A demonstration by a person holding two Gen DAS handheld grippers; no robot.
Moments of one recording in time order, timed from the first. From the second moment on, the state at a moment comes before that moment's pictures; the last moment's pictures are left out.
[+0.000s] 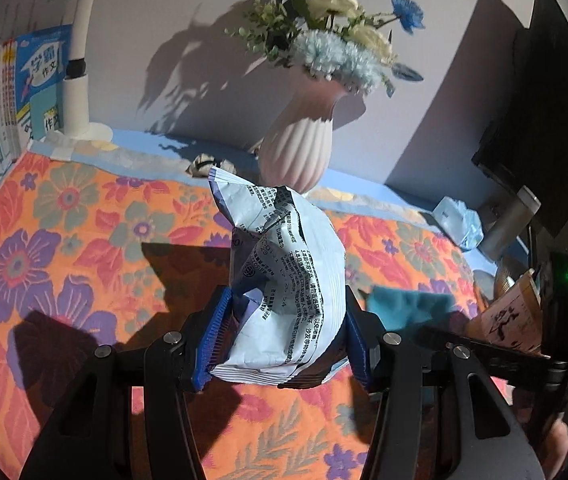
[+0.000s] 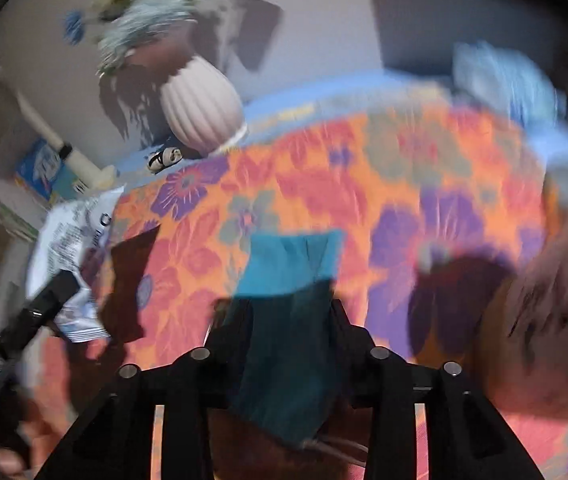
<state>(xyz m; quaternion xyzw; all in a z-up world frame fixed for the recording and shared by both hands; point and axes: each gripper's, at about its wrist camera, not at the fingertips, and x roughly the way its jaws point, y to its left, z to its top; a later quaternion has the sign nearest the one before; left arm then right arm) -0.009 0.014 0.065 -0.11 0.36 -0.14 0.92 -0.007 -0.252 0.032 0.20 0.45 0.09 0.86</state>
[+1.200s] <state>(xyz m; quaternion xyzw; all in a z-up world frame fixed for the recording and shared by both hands) -0.054 0.000 0.122 -0.12 0.29 -0.16 0.93 -0.070 -0.202 0.107 0.12 0.33 0.08 0.93</state>
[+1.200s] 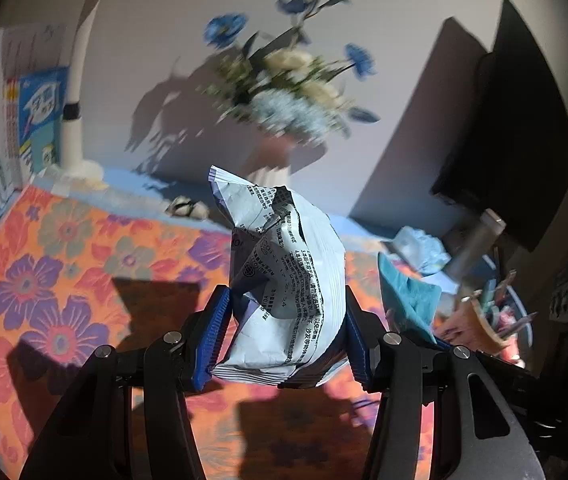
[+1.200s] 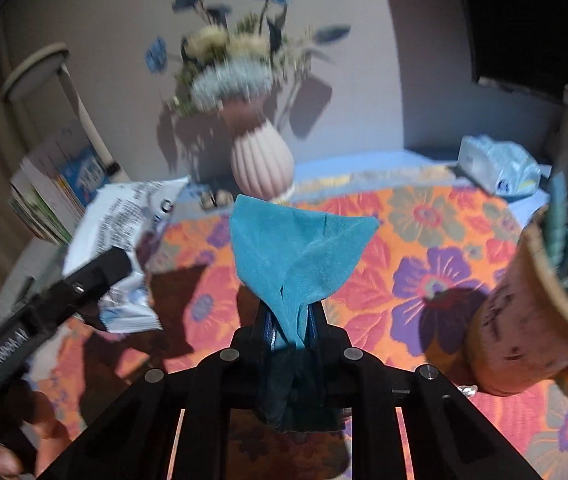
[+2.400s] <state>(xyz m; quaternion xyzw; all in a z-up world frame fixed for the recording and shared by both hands) -0.069 -0.377 0.185 0.03 0.34 -0.38 0.86 -0.177 -0.551 0.140 0.32 0.25 -0.15 0.90</state>
